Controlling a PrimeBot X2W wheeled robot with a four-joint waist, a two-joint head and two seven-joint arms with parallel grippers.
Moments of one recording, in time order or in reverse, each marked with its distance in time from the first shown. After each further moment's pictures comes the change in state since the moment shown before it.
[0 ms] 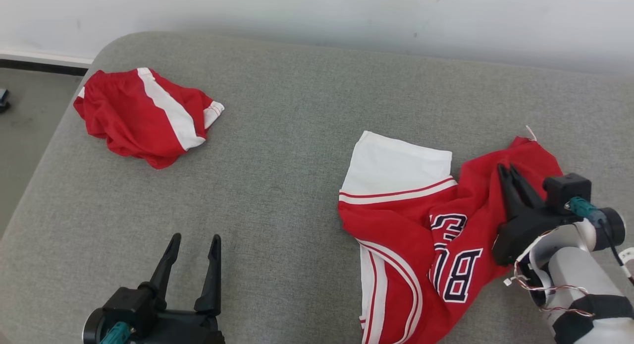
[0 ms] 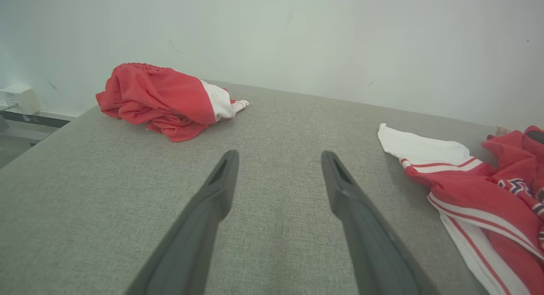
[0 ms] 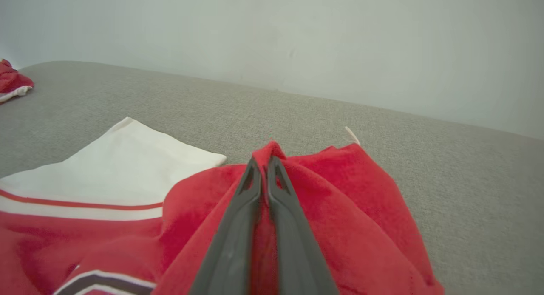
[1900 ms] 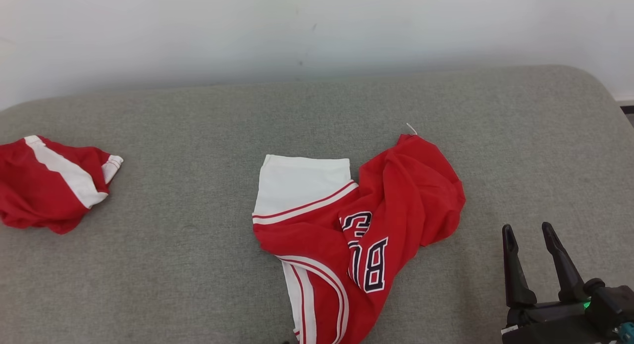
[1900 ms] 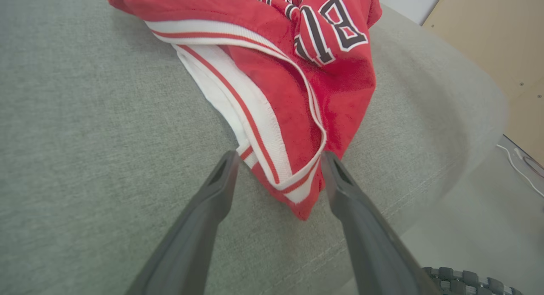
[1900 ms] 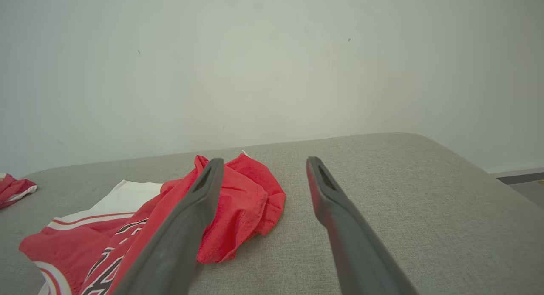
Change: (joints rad) left arm 0.131 0.031 -0.389 0.160 0.012 -0.016 0.000; right arm 0.538 0.108 -0.144 -0.647 0.039 0.000 -0.092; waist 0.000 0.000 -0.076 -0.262
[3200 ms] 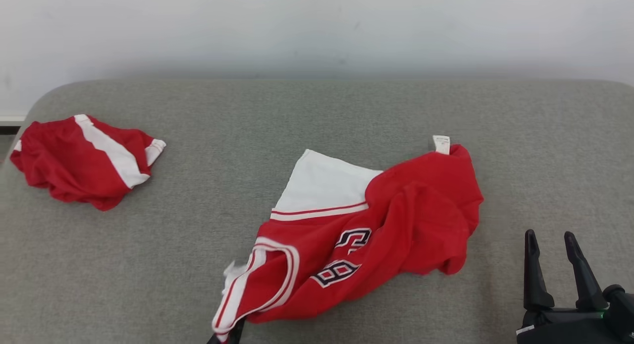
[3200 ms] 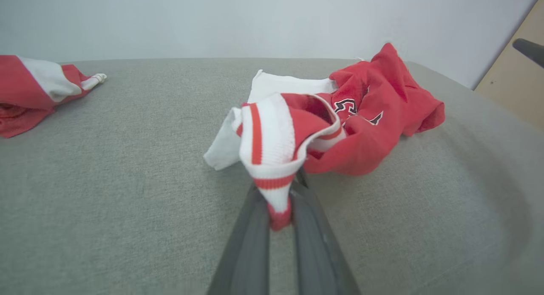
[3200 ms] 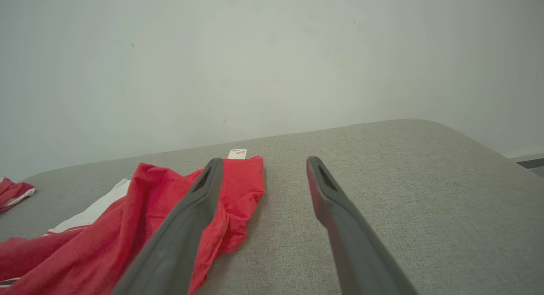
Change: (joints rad) left arm 0.072 0.154 0.130 -0.321 -0.064 0.041 0.033; right arm 0.008 0.036 -0.092 0.039 0.006 0.000 0.000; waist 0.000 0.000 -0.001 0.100
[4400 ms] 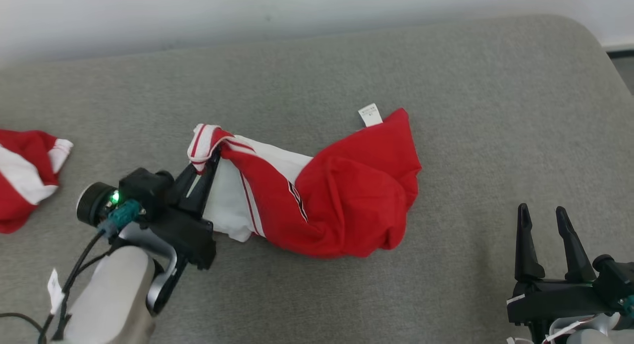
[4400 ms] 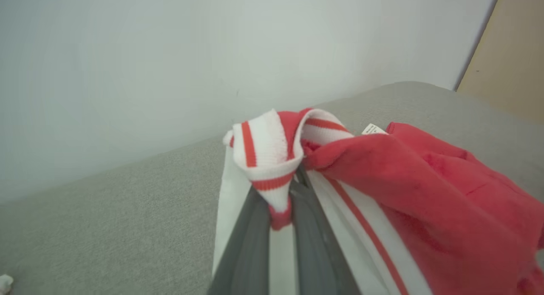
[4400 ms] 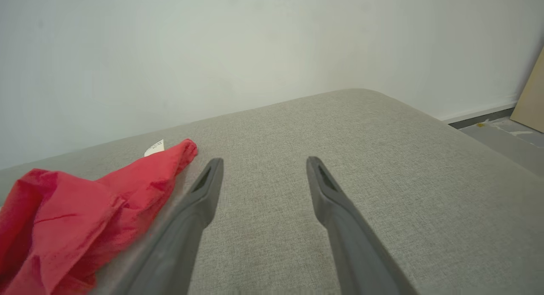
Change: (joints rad) left arm -0.659 0.073 -0.105 0.366 -0.098 -0.041 0.012; right arm -0.127 0.012 0.001 0.105 0.010 0.000 0.000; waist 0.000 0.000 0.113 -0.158
